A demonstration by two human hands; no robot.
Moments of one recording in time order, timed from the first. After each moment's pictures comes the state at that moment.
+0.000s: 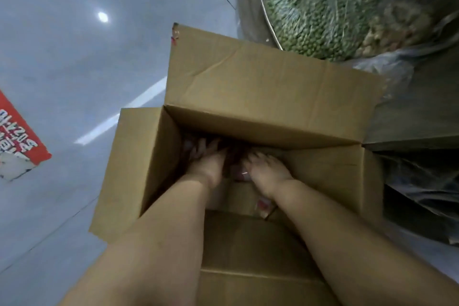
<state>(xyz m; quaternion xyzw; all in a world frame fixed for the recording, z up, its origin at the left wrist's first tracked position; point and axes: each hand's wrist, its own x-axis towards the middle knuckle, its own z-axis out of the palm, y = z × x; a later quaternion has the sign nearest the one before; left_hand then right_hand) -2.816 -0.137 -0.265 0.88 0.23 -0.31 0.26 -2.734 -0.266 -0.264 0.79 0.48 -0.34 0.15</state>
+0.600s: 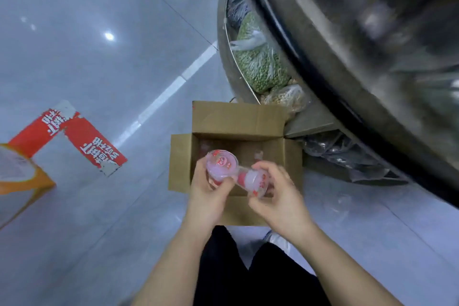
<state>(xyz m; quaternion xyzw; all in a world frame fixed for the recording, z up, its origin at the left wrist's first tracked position) -2.886 -0.179 0.079 0.55 0.44 0.02 0.72 -2.814 -0.302 0.105 0.84 0.11 -0.37 -0.39</state>
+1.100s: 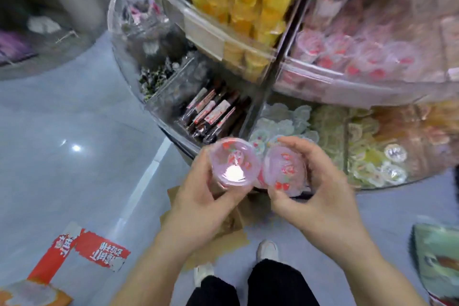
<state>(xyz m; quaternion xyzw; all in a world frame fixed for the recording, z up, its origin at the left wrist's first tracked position) -2.804 -0.200 0.485 0.68 0.01 0.03 0.73 -2.778 -0.363 0.526 0.83 0.10 -0.06 -0.54</state>
